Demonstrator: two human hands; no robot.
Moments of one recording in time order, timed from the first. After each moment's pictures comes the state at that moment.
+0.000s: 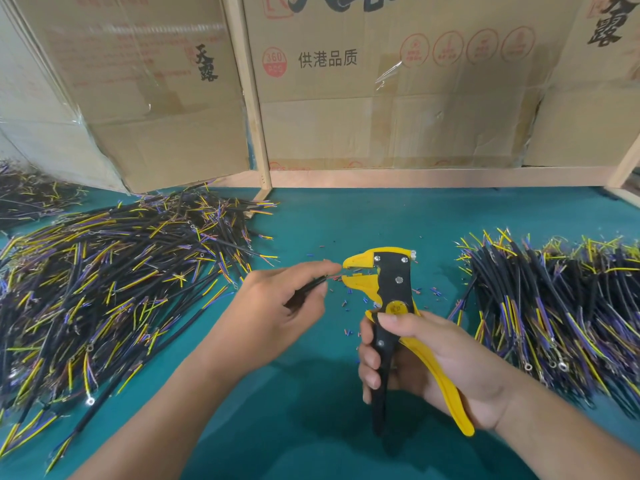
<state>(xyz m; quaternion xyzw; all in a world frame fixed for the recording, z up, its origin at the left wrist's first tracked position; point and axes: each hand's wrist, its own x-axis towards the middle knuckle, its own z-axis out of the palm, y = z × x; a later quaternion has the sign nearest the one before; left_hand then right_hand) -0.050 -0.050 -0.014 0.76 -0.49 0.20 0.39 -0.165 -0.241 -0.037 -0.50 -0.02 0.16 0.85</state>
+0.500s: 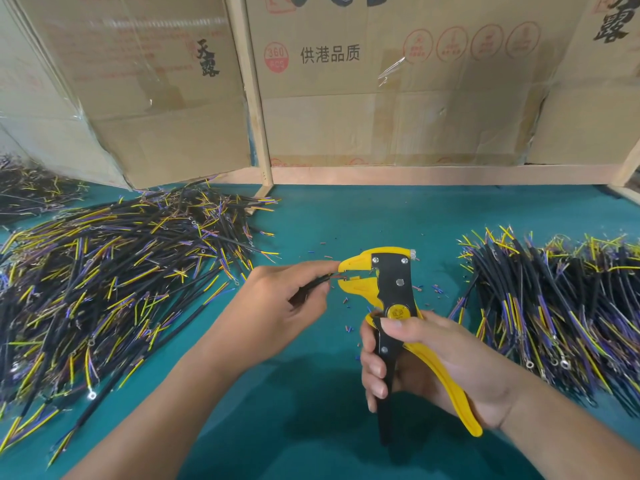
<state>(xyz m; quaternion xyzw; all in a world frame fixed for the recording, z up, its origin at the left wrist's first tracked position) -0.049 -0.049 -0.013 0.77 -0.49 0.18 0.36 -0.168 -0.242 -0.036 -0.51 -0.06 0.18 0.84</state>
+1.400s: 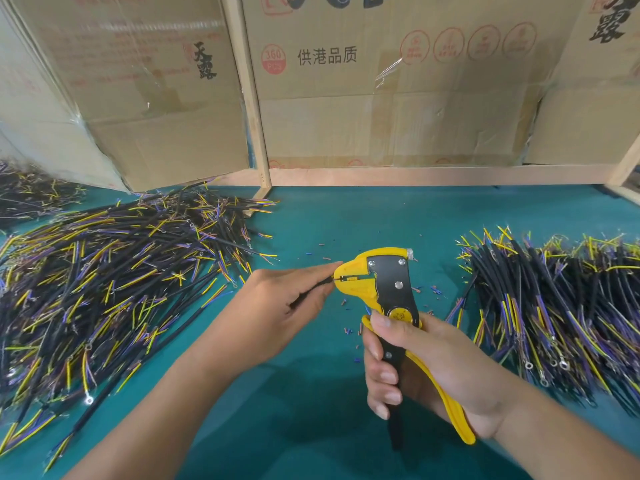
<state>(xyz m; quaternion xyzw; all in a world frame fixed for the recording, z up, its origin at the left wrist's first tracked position) -0.047 -0.047 -0.010 0.76 -0.53 0.16 0.35 -0.170 -0.233 -0.036 -0.53 -0.04 0.15 0.84</state>
